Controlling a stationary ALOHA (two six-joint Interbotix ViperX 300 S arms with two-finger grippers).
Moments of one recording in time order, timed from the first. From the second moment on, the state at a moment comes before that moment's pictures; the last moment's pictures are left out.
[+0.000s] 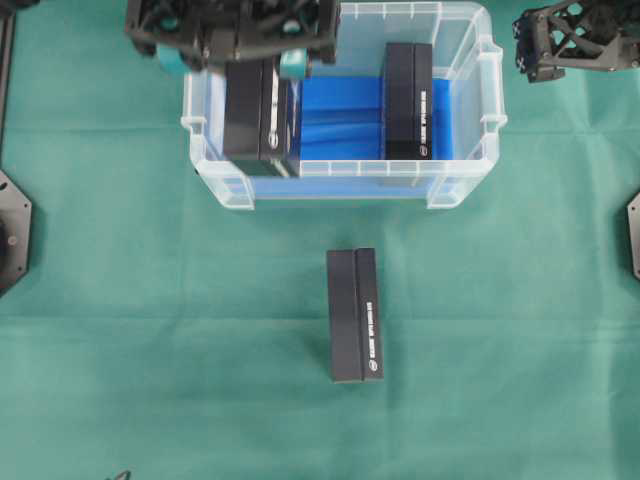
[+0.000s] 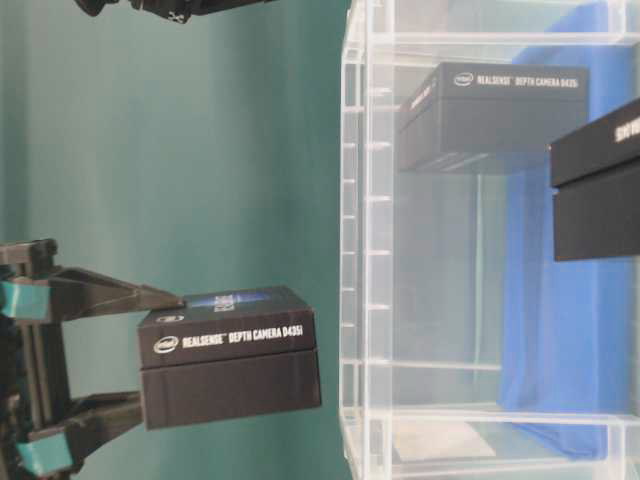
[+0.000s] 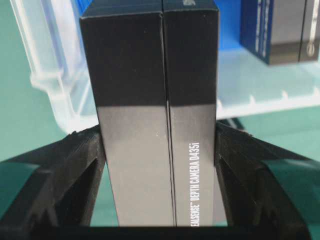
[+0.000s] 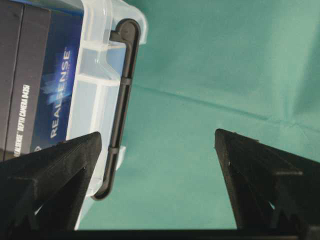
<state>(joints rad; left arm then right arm) 0.20 0.10 -0.33 0.09 1.59 -1.28 -0.43 -0.45 0.52 -0.20 1.11 1.18</state>
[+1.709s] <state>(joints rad) -0.26 0.06 0.00 0.12 1.41 -1.78 -0.41 -0.45 0.52 -0.20 1.11 1.17</state>
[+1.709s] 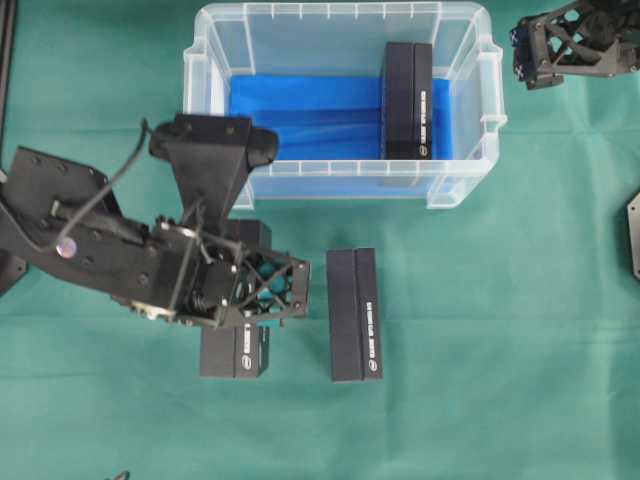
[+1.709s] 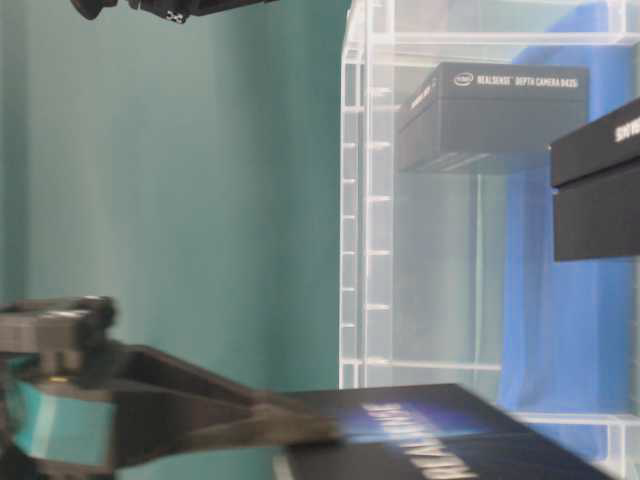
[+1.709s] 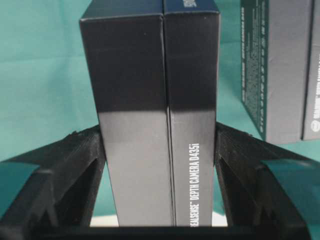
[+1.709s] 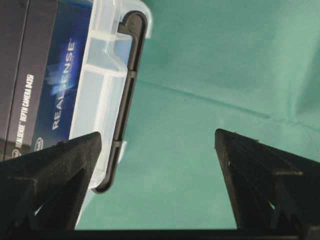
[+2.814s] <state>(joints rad) -0.29 0.11 0.27 0.12 1.09 -1.84 -0.41 -0.45 0.52 -0.20 1.13 1.17</state>
